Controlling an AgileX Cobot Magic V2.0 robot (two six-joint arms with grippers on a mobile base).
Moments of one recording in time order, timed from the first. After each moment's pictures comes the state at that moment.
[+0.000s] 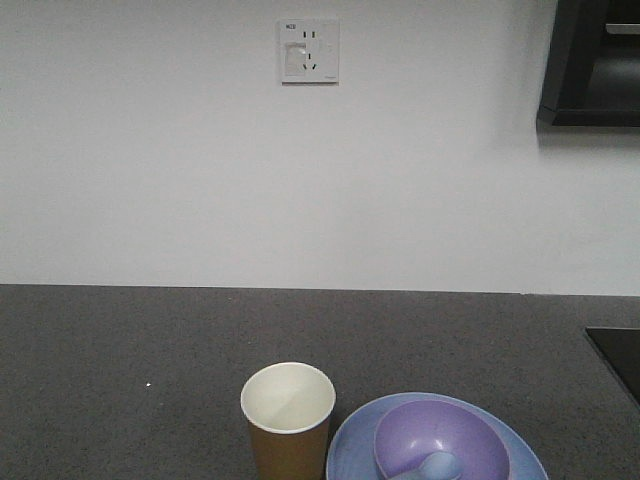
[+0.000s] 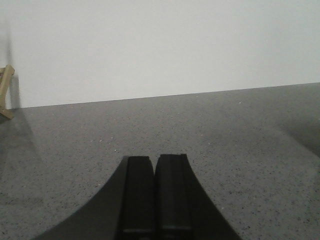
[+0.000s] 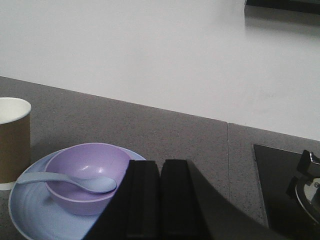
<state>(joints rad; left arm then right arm) -0.09 -0.01 0.03 0.01 0.08 0.02 0.18 0.23 -0.51 -0.02 0.49 -0.09</state>
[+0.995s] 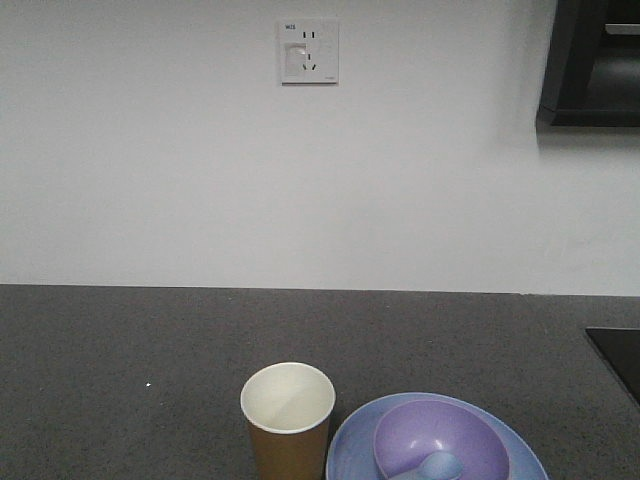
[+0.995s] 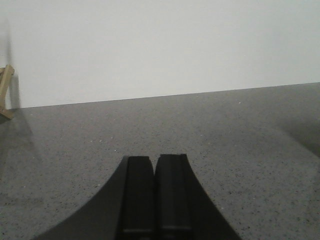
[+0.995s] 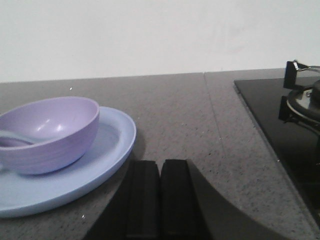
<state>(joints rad) -0.09 -0.01 0.03 0.01 0.08 0.02 0.02 -0.01 0.03 -0.04 0.16 0.12</state>
